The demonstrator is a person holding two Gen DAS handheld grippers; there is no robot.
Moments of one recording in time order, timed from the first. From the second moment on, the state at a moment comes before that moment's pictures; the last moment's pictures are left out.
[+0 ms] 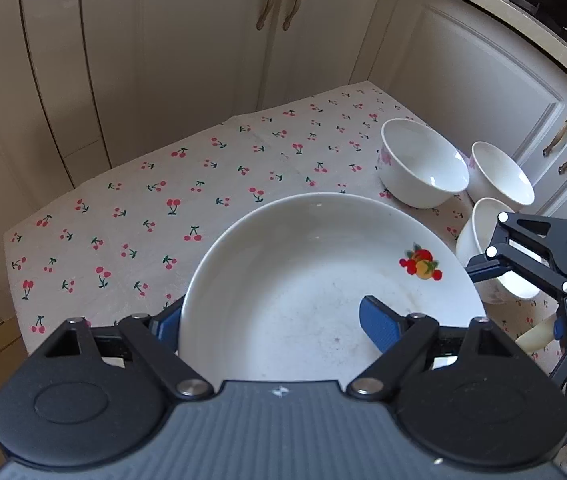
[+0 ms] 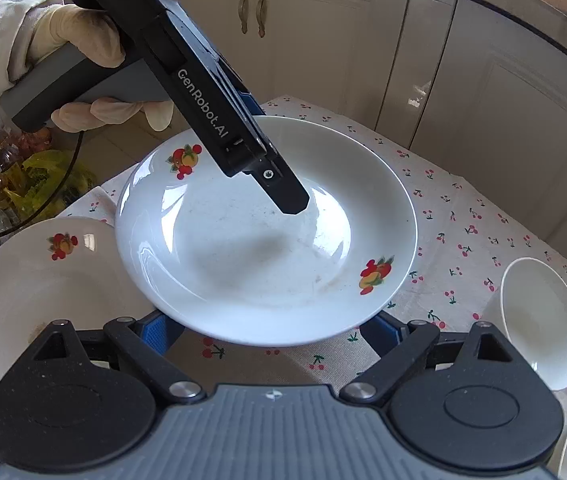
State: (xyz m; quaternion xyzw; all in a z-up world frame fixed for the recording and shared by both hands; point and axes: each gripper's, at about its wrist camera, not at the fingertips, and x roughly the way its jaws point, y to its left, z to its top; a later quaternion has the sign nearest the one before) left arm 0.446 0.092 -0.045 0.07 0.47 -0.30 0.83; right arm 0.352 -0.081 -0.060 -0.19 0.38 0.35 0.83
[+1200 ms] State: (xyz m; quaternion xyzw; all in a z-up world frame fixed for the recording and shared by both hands) left arm 0.289 0.096 -0.034 0.05 0.46 -0.27 0.84; right arm 0.221 -0.085 -0.054 -0.18 0.39 0.37 0.83
